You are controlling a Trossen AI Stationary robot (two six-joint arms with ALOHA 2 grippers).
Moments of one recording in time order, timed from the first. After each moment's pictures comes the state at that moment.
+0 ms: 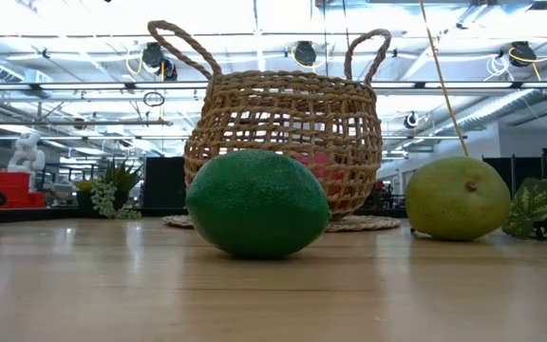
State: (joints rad) left arm -0.56 1.06 0.88 -0.34 -0.61 -0.13; right arm 0.52 1.26 1.11 -0.16 0.81 -0.27
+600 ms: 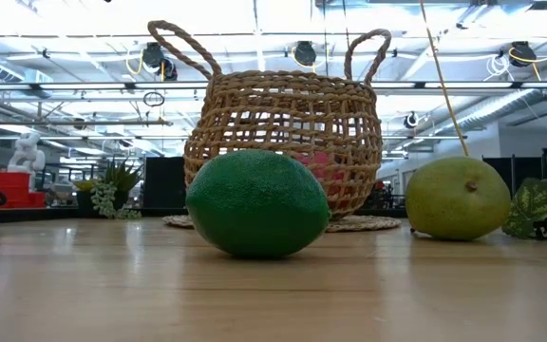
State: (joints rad) left arm -0.56 1.06 0.88 -0.34 -0.61 -0.13; right arm 0.52 1.26 1.11 -0.16 0.81 -0.68
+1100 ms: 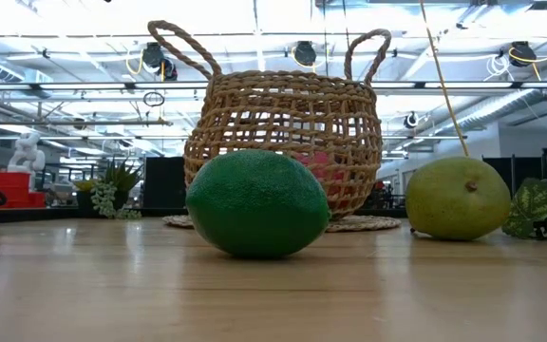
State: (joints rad) left arm -0.56 1.06 0.88 -0.34 -0.61 -0.13; right arm 0.52 1.26 1.11 -0.17 0.81 -0.46
